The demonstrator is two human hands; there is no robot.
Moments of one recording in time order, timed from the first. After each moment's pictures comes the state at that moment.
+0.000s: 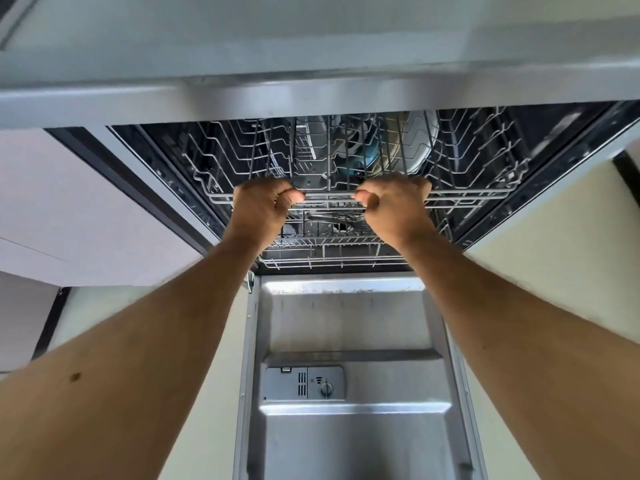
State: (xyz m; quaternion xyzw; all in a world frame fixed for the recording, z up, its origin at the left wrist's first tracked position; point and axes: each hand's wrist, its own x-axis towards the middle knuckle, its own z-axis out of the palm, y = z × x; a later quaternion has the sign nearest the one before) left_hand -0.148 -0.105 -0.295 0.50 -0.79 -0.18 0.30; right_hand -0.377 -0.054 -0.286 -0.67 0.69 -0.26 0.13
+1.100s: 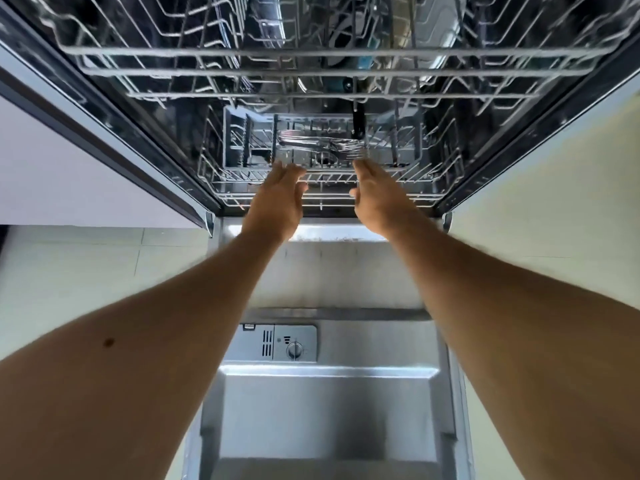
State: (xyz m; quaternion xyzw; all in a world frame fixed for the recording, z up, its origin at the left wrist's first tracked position) left_hand -0.217 -0.060 -0.473 0.58 -0.77 -0.23 0.15; right_hand -0.409 -0.047 -0.476 -0.70 0.68 -0.07 0.20
